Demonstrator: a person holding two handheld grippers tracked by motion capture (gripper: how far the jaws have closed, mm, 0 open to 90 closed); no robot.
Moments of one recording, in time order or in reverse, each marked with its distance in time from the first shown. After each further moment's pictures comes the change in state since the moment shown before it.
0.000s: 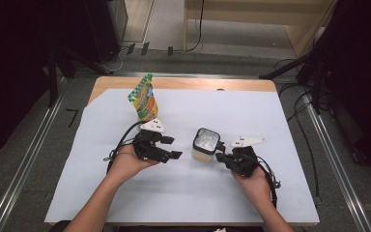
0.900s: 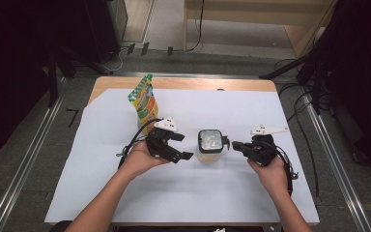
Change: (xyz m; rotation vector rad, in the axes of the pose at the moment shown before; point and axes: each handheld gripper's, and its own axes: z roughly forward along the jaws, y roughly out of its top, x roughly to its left) left arm 0.001 0.022 0.032 0.006 -0.066 0.071; right arm -0.044 0.012 -0.031 -0.043 -0.033 0.055
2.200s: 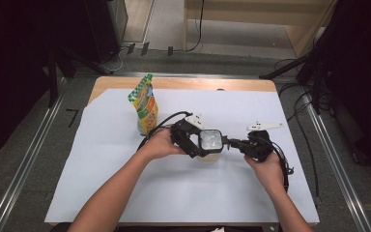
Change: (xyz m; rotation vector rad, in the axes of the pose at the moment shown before) left arm 0.013 0.039 0.056 0.142 -0.081 0.222; right arm -0.006 0.006 0.015 0.019 -0.005 0.017
